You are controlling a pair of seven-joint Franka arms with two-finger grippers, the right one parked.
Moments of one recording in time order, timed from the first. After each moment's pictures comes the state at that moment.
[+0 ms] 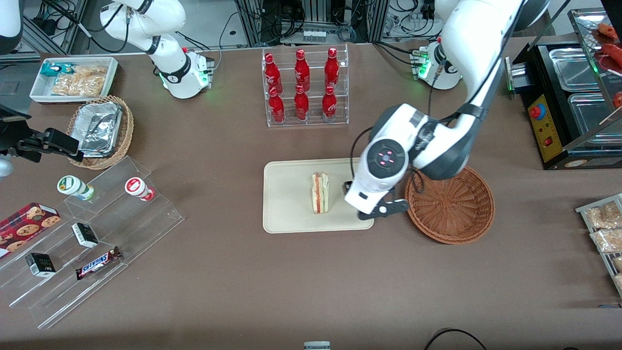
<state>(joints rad) -0.29 0.56 -0.31 -1.38 0.11 1.71 -0.82</state>
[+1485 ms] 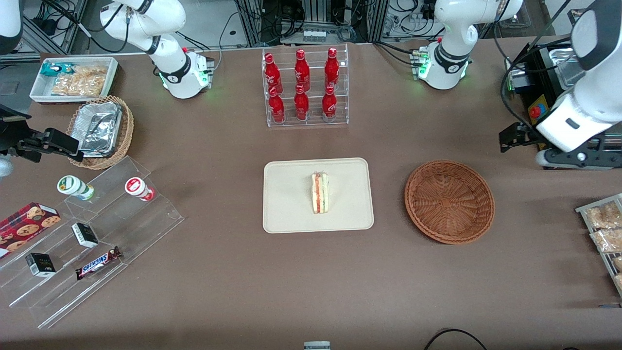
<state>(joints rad) 0.06 -0.02 -0.13 -1.70 0.02 1.63 0.03</state>
